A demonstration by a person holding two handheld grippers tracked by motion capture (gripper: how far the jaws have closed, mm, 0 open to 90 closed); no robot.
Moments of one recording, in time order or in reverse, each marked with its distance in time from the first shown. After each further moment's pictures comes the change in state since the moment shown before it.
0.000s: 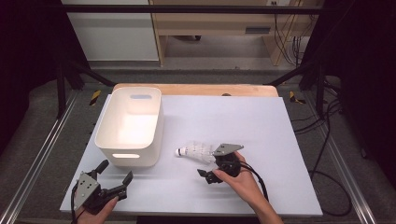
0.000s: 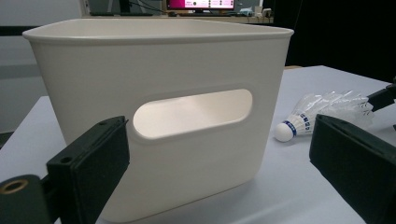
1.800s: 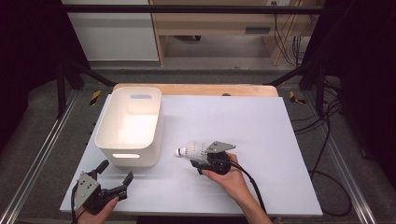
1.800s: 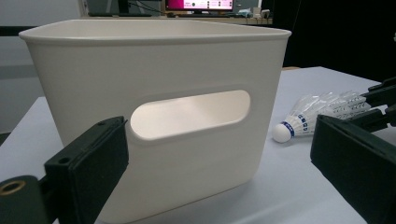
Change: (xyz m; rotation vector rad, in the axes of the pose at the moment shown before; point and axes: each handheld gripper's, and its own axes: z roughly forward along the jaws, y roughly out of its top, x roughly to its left) left arm -0.001 0.000 0.000 -0.004 -0.007 -0.002; right arm 0.007 0.008 0.028 -0.089 -0.034 0.033
